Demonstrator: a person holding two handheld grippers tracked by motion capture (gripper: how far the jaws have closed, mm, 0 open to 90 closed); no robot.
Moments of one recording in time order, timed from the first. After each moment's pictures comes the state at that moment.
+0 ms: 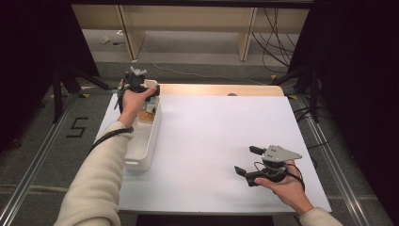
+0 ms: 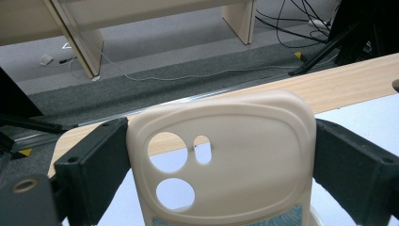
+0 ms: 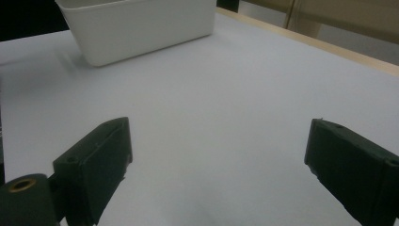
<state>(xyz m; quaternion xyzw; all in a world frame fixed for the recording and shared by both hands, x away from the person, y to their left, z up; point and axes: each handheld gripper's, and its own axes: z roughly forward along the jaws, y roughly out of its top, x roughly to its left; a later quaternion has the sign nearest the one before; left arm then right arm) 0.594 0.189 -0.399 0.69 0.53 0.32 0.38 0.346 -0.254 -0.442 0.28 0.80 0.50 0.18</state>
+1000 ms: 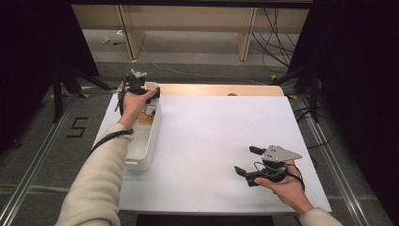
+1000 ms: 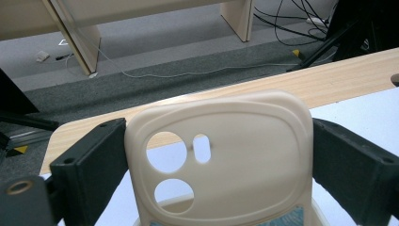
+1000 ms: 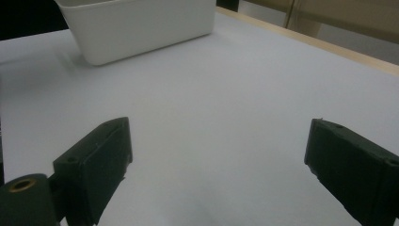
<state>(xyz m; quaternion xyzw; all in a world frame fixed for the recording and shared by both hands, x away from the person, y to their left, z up) 0.592 0.189 -0.407 0.69 0.53 0.31 0.38 0.346 -0.253 -0.442 0.28 0.80 0.50 0.18</state>
